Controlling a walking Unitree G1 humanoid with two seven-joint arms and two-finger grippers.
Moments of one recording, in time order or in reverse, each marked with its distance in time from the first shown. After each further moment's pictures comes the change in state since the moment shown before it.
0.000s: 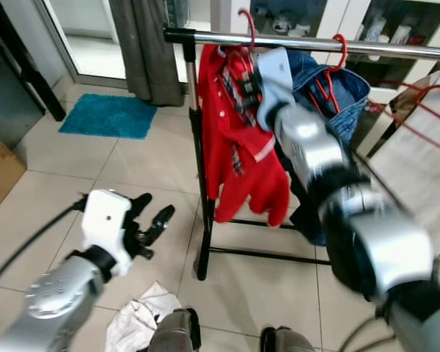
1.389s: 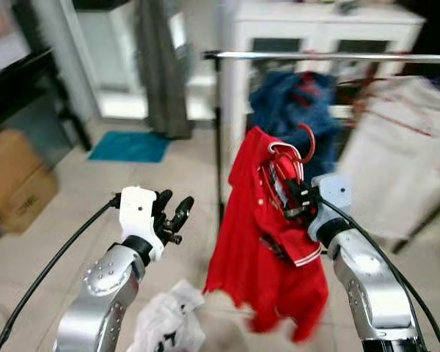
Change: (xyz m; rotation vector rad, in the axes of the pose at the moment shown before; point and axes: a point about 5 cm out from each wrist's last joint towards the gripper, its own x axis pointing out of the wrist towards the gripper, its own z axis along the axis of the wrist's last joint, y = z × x) left arm 0.048 -0.011 -0.023 -0.137 -0.050 0.057; right arm -0.154 0.013 -0.085 0.155 0.177 -0.148
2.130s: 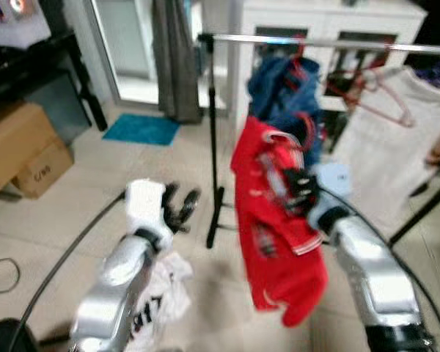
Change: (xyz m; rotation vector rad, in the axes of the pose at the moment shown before) left arm 0.022 -0.002 0.006 0.021 -0.080 -0.009; right arm 0.010 -0.003 0.014 -0.011 -0.027 0.031
